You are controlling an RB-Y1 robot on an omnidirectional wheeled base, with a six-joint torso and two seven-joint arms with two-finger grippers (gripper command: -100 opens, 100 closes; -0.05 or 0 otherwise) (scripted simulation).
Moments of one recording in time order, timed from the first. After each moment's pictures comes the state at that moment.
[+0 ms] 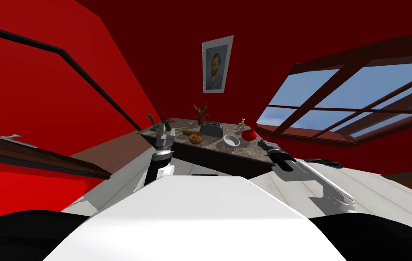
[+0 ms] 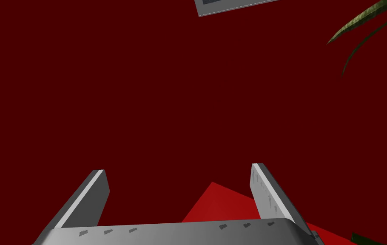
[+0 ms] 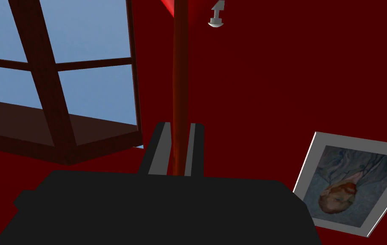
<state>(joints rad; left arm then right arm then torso) 0.50 0.04 -0.04 -2.34 -0.11 -0.46 0.12 0.52 -0.83 -0.34 -2.01 0.25 0.39 0.43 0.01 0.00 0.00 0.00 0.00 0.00</state>
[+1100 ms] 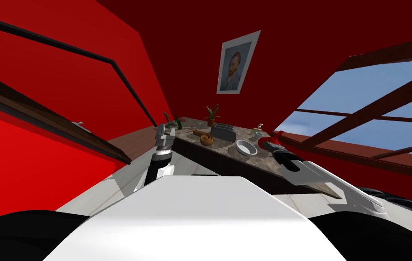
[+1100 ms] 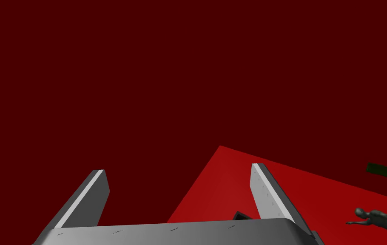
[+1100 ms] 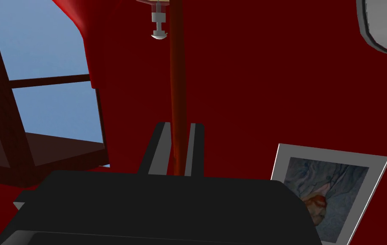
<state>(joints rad) 0.50 0.04 -0.04 -2.34 -0.11 -0.46 0.12 0.63 -0.96 -0.37 -2.11 0.16 0.59 0.33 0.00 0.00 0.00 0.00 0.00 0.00</state>
